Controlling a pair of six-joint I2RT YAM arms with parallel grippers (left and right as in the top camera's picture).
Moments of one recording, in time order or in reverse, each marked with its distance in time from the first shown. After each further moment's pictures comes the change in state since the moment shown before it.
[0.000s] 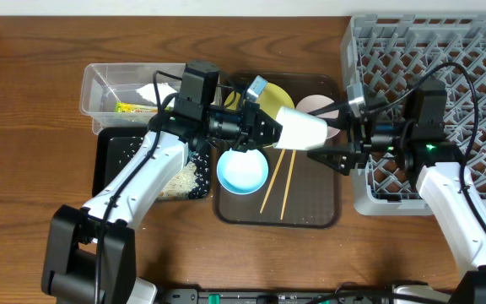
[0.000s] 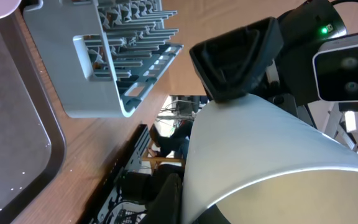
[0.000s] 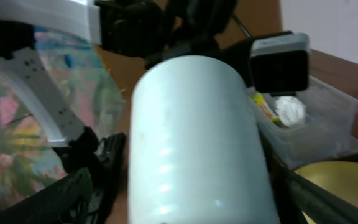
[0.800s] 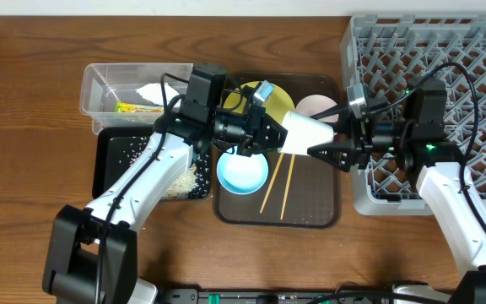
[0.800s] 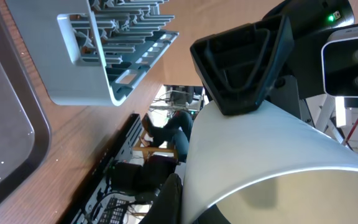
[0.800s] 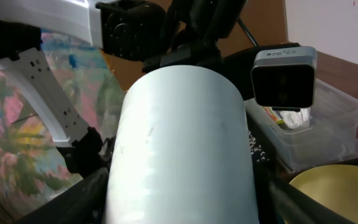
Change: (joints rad) left arm -0.032 0.000 0.000 0.000 0.019 -0.045; right arm 0.000 0.000 0.000 0.000 -0.010 -0.003
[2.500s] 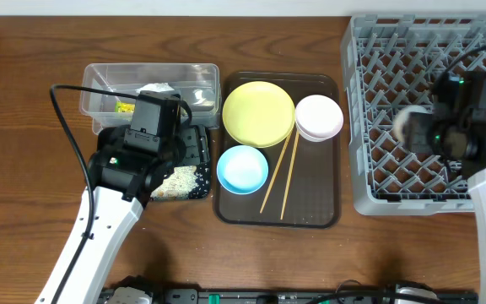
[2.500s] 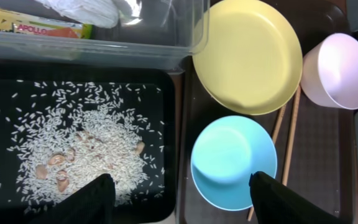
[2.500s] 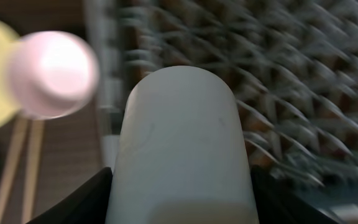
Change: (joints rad) left arm 0.093 -0.419 -0.003 -0.683 -1.266 0.496; right arm -0.167 -0.099 0.380 -0.888 1.493 0.319
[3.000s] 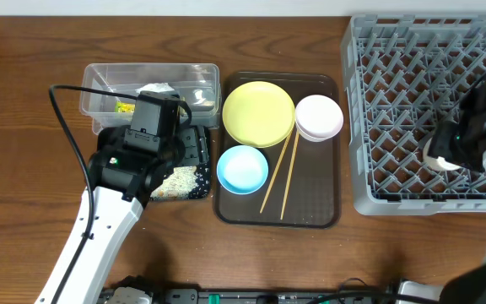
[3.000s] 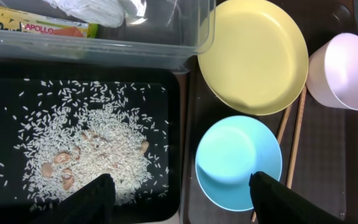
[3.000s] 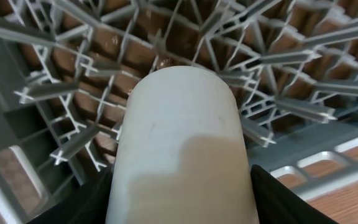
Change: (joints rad) left arm 0.000 0.000 0.000 -0.006 -0.014 0.000; right arm -0.171 0.186 0.000 -0.058 0.078 0.047
